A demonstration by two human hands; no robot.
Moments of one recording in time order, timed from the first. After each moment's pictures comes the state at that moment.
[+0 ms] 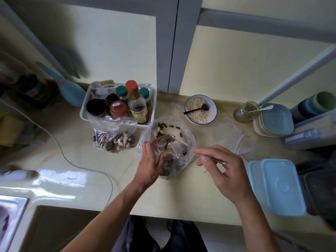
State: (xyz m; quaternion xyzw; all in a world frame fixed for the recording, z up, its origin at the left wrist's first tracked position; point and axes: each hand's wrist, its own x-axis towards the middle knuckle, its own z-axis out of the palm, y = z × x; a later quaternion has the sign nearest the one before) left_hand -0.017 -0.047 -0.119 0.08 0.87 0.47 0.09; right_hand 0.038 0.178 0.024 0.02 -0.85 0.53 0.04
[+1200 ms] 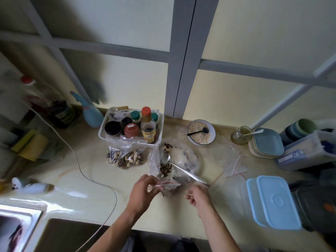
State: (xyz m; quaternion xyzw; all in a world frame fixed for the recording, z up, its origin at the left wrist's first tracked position) left_hand 0.022 -0.104 -0.091 0.06 0.88 0.45 0.12; right_hand 0.048 0.116 -0.103 -0.50 -0.60 0.61 -0.13
